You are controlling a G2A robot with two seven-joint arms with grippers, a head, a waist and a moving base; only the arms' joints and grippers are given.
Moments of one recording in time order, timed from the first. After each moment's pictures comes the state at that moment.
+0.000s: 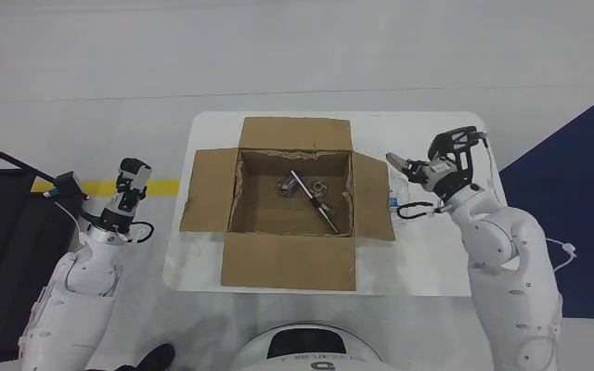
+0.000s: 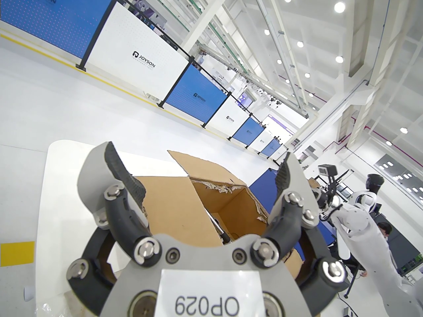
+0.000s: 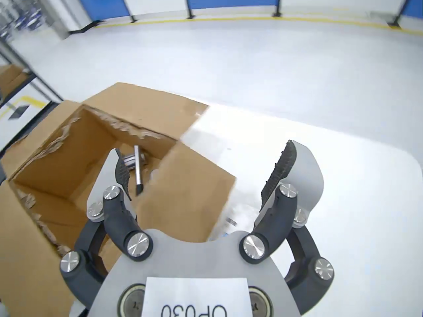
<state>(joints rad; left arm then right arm) 1.66 -0.99 -1.62 -1.50 0.25 -0.78 0.08 -1.55 -1.21 1.69 -1.92 -0.94 -0.22 0.61</state>
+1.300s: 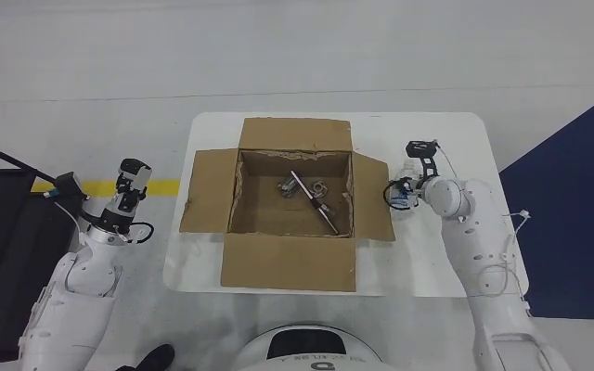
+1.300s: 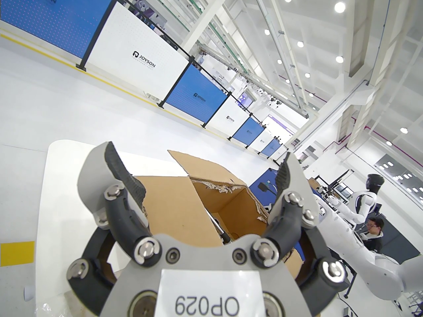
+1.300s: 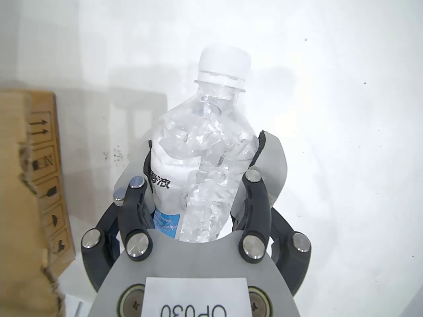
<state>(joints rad) 1.66 -0.99 -1.62 -1.50 0.25 -0.78 0.08 -1.21 -1.22 1.49 -1.37 -1.04 0.03 0.95</state>
